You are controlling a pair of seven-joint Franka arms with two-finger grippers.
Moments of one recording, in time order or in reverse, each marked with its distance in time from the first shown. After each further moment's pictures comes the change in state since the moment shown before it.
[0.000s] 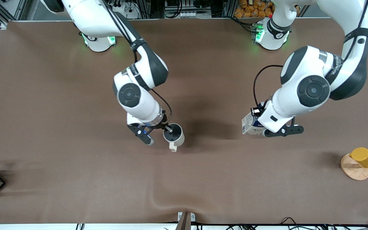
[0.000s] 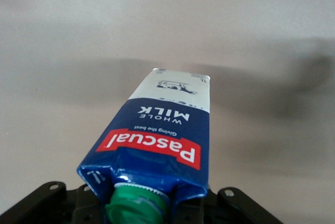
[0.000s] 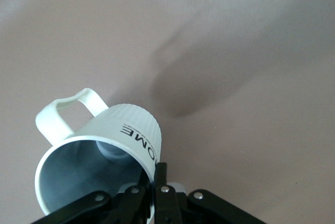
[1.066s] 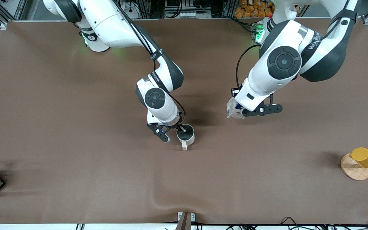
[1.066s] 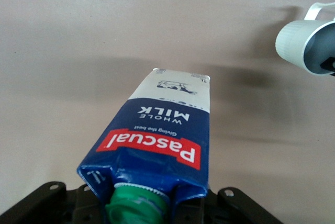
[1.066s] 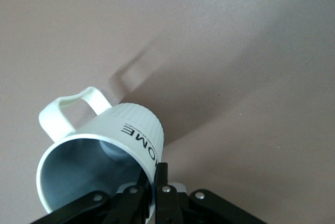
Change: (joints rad) left arm 0.000 -0.040 -0.142 -0.003 -0.010 -0.075 -0.141; right arm 0.073 0.117 -0.002 0.007 0.000 0.131 0.083
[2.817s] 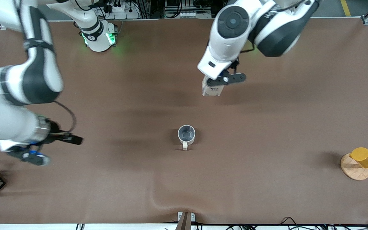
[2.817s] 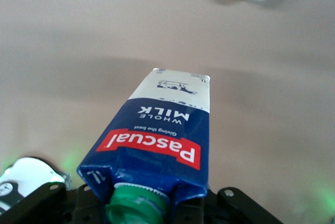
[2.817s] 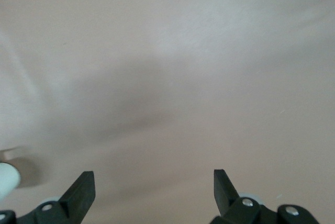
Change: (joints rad) left arm -0.094 -0.021 -0.164 -0.009 -0.048 -0.035 -0.282; right arm -0.560 -0.253 -0.044 0.195 -0.148 -0.648 -0.951
